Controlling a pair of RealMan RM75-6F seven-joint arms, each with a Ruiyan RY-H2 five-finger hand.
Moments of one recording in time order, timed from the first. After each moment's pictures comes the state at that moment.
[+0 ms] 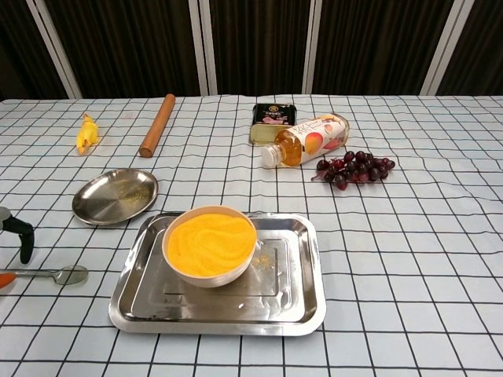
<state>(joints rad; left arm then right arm) -0.37 -1.48 -0.01 -1.62 1.03 1.18 0.68 0.02 -1.09 0.01 -1.73 -1.48 1.43 0.13</state>
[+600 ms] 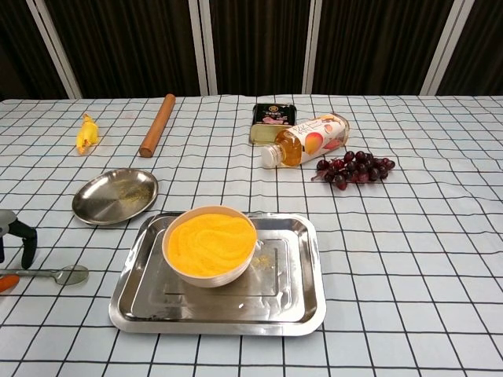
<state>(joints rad) -0.38 -1.51 -0.01 -1.60 1.02 1.18 0.68 0.02 -1.09 0.02 -1.73 -1.48 1.43 0.12</state>
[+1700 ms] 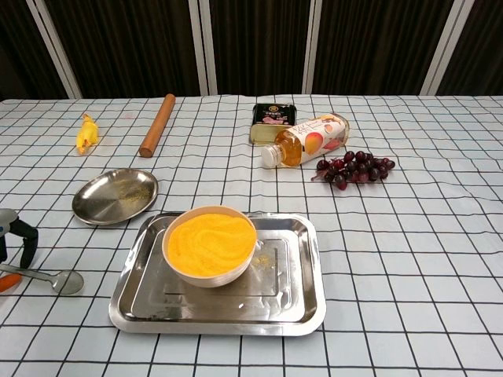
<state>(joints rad) -0.37 -1.51 0.01 -1.60 1.07 1.21 0.66 0.02 -1.09 0.02 -1.73 -1.48 1.43 0.12</state>
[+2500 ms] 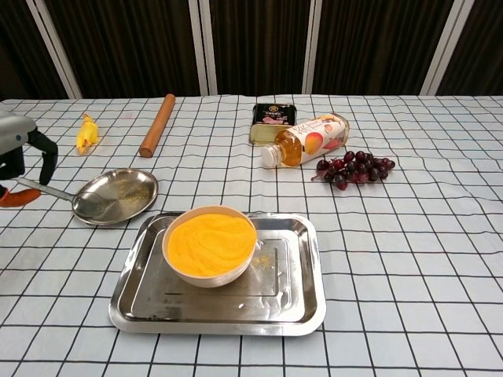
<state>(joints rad) -0.49 -1.39 -0.12 -1.85 1.03 1.27 0.92 0.03 -1.08 0.02 -1.73 -1.48 1.42 0.13</state>
